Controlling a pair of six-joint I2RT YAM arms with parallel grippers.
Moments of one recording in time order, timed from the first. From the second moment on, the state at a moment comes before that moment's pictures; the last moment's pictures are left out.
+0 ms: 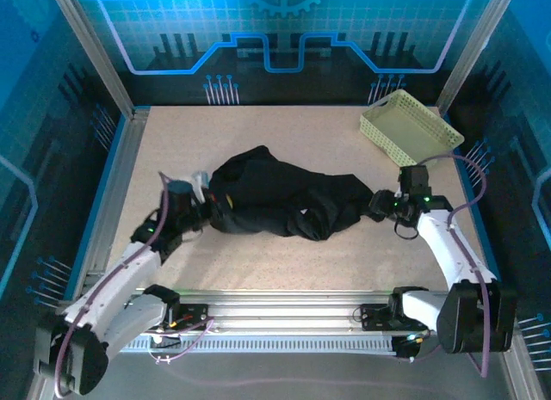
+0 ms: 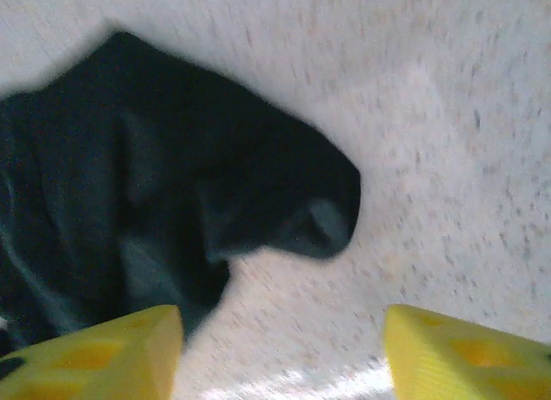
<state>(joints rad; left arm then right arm) -0.31 0.91 0.52 -0.25 0.31 -0.78 0.01 1.14 0.76 -0.70 -0.04 0.47</state>
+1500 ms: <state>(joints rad) -0.12 0.90 0.68 -0.34 0.27 -0.84 0.63 1.52 1.29 -0.67 0.05 0.33</state>
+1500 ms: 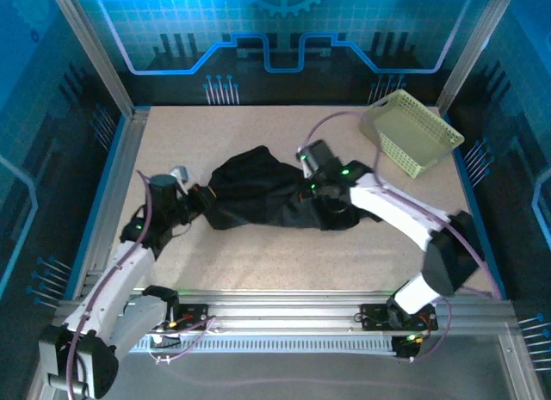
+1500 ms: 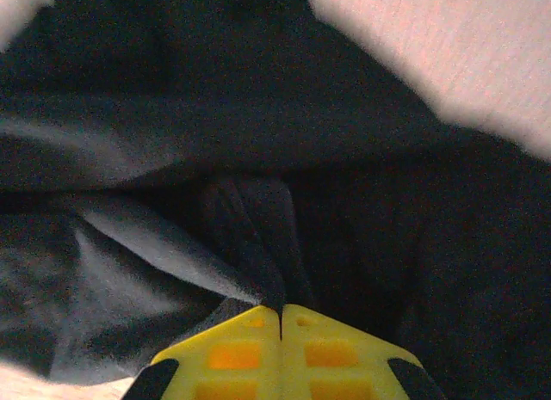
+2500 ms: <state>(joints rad) -0.36 0.76 0.23 -0.31 0.34 -0.98 0.49 1.07 0.73 -0.81 0.00 0.50</state>
